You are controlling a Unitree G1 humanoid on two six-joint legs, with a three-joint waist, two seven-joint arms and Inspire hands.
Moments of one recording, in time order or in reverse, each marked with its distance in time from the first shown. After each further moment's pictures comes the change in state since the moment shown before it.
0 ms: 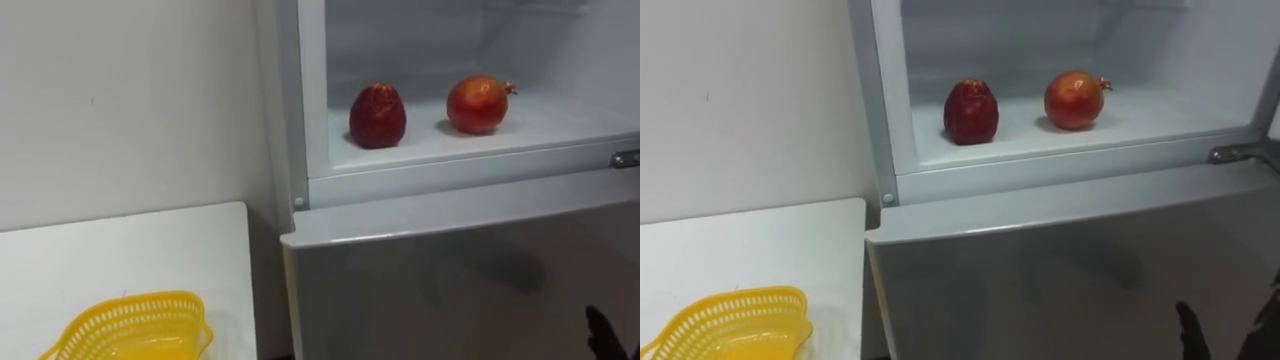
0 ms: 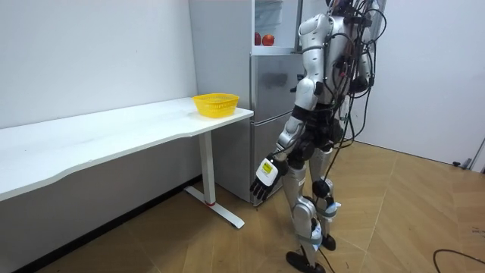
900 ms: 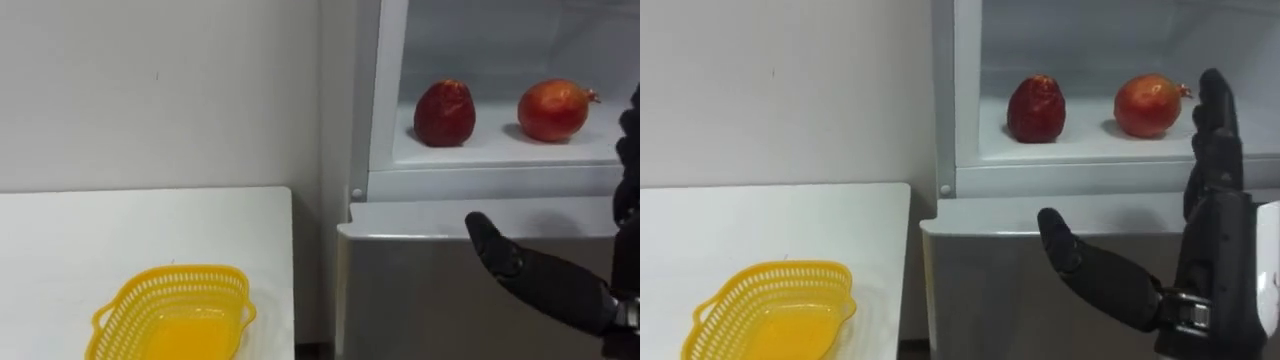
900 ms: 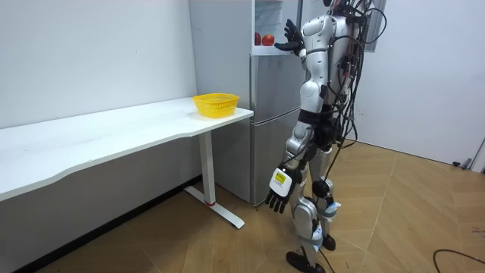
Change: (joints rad) left arm -0.061 0.031 -0.037 0.128 0.098 0.009 -0.046; right arm -0.329 -0.063 0.042 -0.227 -0.077 -0.101 -0.137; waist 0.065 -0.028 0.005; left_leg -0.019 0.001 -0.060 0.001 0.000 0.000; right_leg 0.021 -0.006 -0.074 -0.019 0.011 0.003
